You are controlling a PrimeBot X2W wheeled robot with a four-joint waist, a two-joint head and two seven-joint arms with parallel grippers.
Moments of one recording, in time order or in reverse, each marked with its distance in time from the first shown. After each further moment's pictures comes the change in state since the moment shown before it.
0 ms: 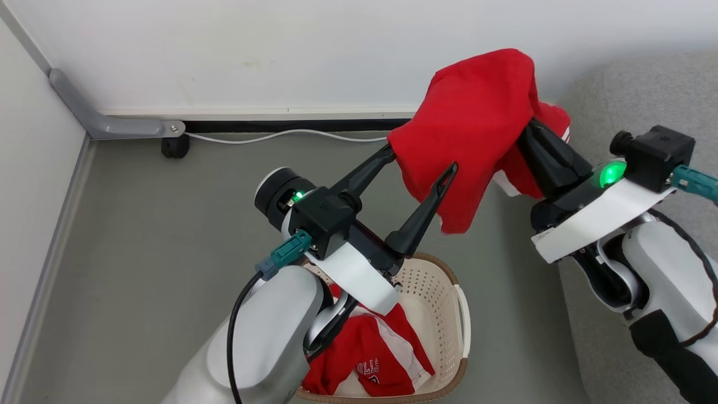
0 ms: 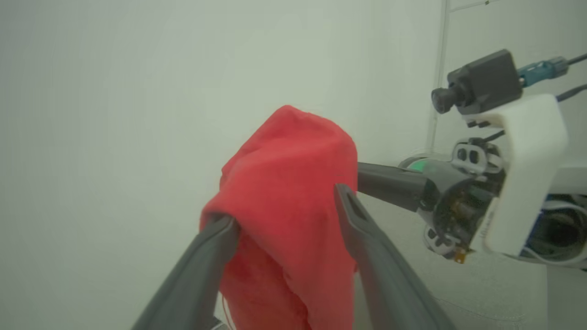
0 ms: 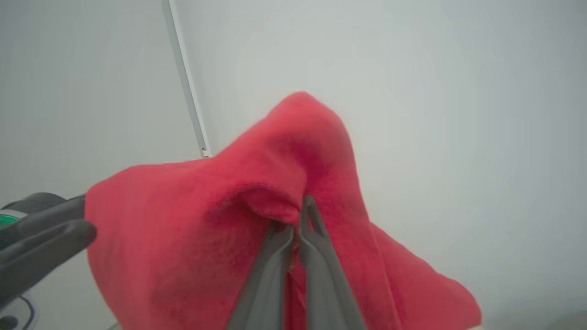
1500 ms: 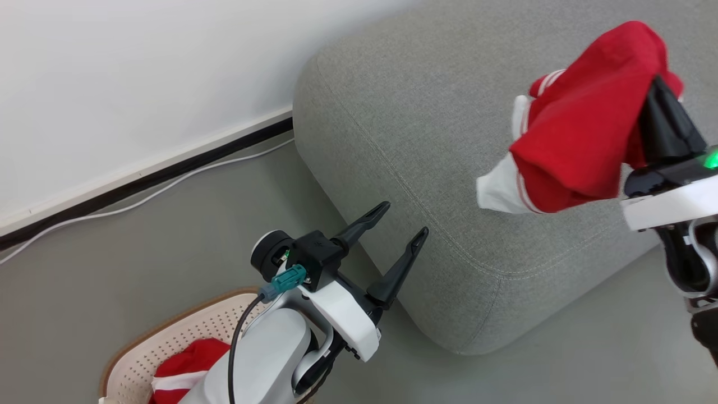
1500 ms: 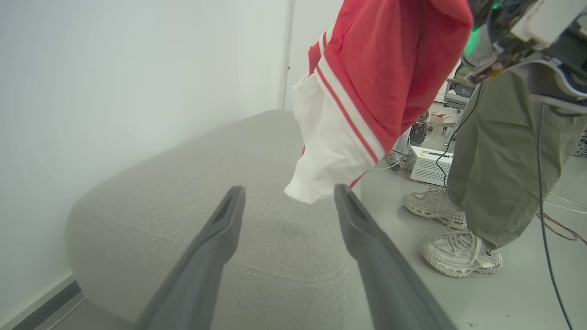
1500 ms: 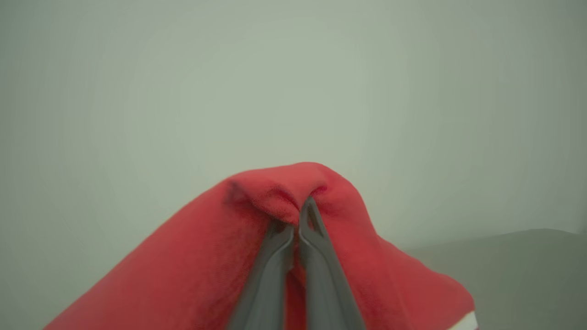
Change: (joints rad) left arm 0.077 0.047 -0.095 0.151 -0.121 -0.009 0.000; right arm 0.118 0.005 -0.370 -0.061 -0.088 0.000 0.000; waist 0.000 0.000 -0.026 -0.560
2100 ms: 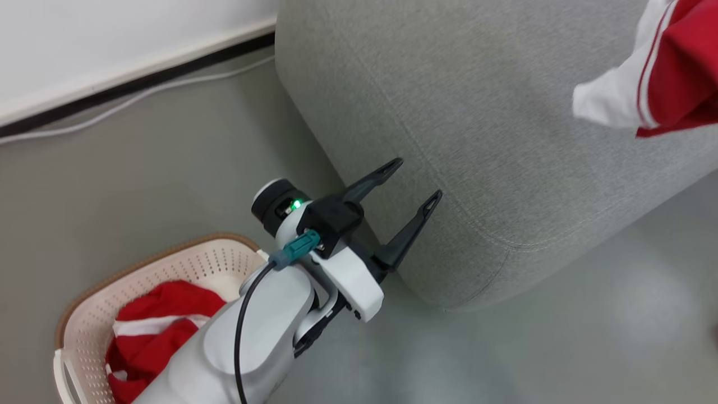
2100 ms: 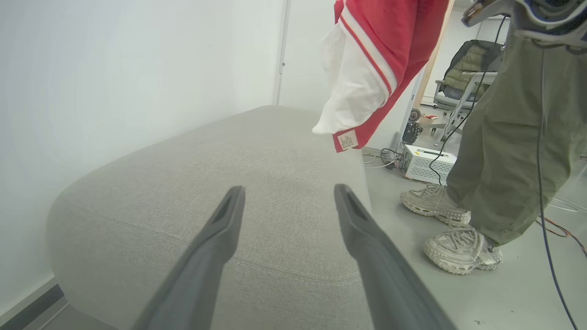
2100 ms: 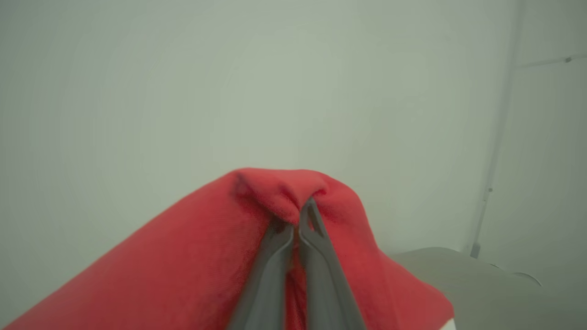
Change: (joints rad) left arm -0.128 0.017 -0.044 -0.003 0.060 0.000 0.000; right arm -0.117 -0.027 -0.294 0.084 -0.106 0.000 0.000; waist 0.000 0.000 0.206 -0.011
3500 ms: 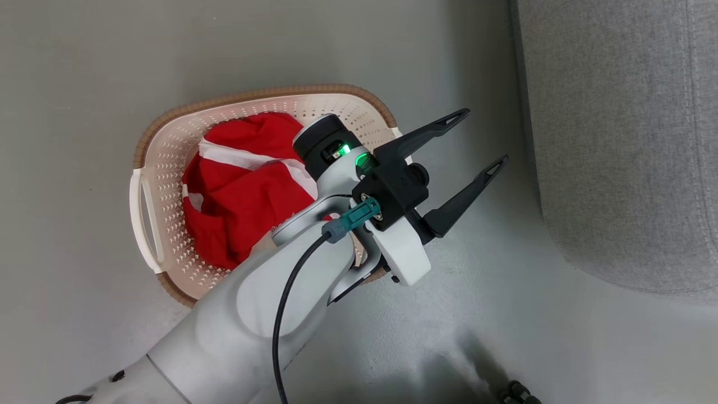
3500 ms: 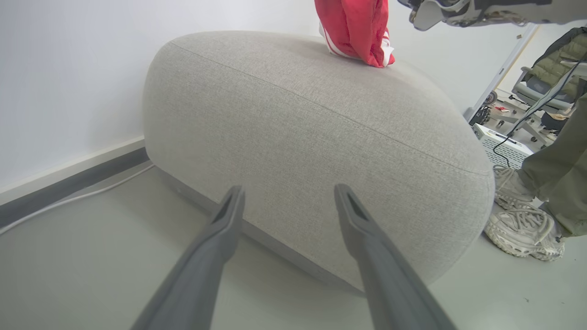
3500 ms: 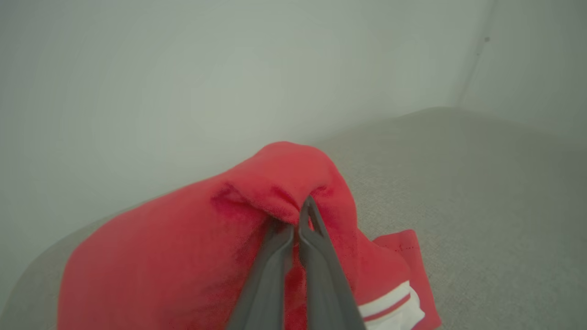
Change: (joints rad) left arm -0.209 -0.045 -0.104 0.006 0.072 0.000 0.000; right arm -0.508 -0.099 -0.371 0.738 -0.205 0.000 0.000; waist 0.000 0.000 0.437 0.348
